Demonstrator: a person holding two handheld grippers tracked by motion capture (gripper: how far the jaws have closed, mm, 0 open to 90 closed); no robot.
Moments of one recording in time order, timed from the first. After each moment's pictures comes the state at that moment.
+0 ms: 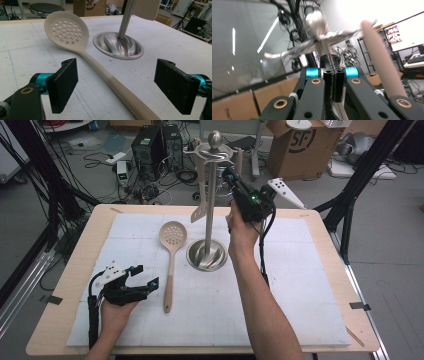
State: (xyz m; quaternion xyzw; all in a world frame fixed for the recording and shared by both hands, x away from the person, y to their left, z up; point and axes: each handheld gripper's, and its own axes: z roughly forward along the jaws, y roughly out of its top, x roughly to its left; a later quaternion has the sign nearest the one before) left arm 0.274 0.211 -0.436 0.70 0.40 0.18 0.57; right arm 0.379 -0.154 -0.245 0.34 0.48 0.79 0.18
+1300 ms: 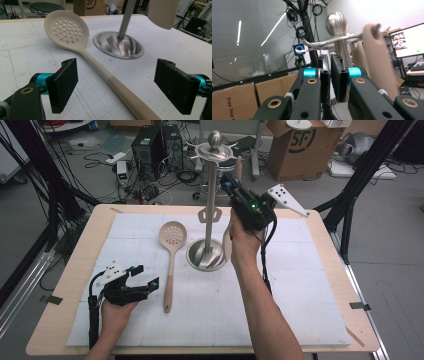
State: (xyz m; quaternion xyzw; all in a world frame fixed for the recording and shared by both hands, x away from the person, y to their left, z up) left arm 0.275 0.209 -0.437 0.70 0.40 0.18 0.56; right arm 0.355 -0.154 -0.245 0.30 0.50 0.78 0.21
